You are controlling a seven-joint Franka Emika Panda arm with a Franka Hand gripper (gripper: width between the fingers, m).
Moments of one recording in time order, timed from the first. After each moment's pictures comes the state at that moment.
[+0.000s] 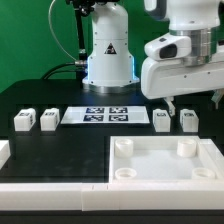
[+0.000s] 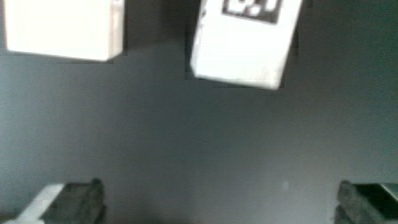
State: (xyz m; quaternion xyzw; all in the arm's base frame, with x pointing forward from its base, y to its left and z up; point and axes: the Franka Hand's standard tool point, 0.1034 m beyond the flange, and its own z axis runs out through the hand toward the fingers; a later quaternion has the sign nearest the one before) arm 0.440 0.153 0.049 -1.00 -0.06 0.00 0.05
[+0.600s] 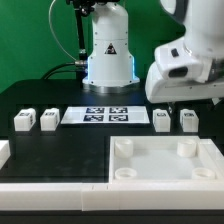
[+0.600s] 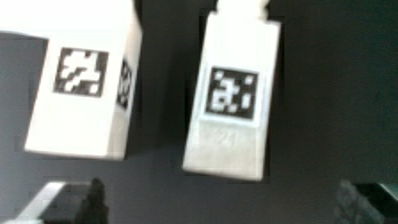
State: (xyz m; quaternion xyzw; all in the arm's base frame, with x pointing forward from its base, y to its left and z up) arm 0.420 0.162 0.039 -0.95 -0.03 0.32 0.01
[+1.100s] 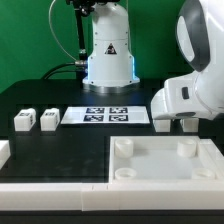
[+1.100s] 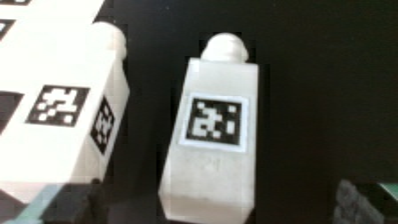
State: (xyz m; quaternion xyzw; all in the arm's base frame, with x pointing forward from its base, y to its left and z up) arm 0.417 0.167 0.025 -0.90 -0.03 0.44 0.00
